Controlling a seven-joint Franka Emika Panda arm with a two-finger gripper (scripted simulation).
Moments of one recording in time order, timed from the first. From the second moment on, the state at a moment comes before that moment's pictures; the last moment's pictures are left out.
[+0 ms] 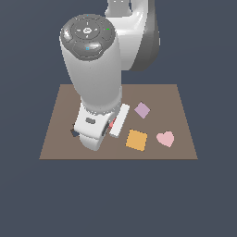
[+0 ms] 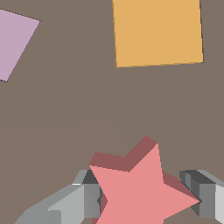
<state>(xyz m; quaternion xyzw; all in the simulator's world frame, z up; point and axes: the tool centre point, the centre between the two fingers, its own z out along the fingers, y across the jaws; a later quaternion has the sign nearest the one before) 0.038 -0.038 0.031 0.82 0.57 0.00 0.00</state>
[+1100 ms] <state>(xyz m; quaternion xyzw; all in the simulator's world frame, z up) 0.034 -0.055 0.034 0.87 0.49 0.00 0.00</state>
